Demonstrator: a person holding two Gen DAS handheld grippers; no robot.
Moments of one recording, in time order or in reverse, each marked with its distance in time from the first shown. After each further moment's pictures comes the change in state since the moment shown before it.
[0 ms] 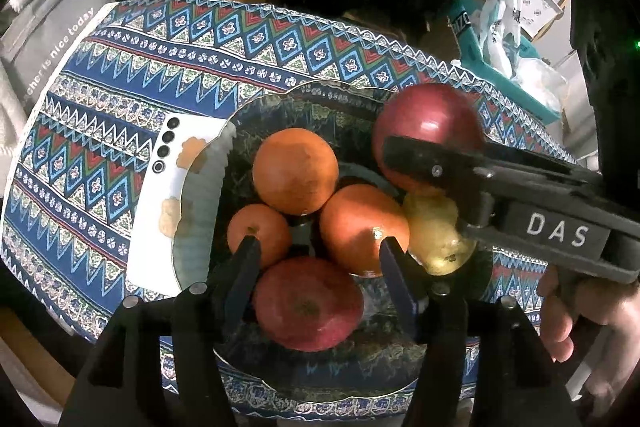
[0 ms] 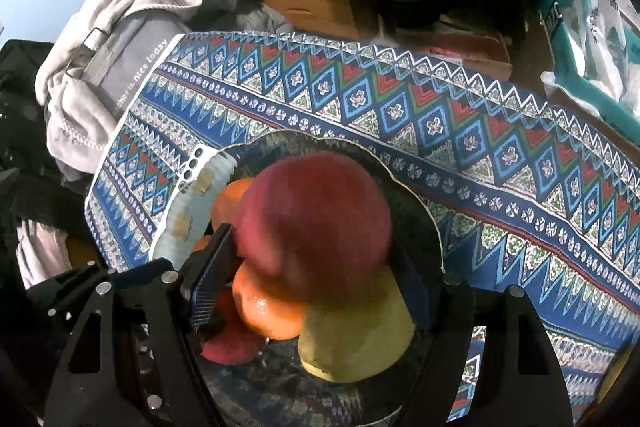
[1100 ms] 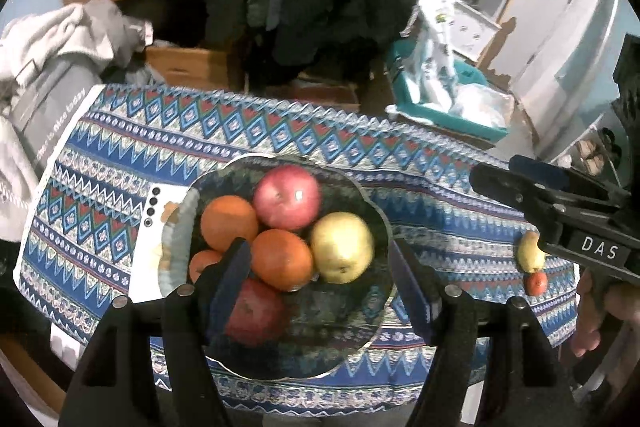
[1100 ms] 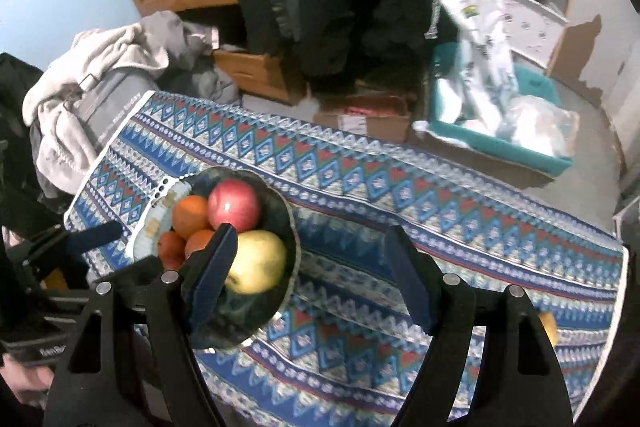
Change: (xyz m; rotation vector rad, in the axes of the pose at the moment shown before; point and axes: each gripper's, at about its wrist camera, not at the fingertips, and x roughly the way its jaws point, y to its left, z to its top) left arm -0.084 -0.062 -0.010 0.119 -0.207 -0.062; right arm -0.154 -0.027 -0.043 -0.004 -0.213 -0.236
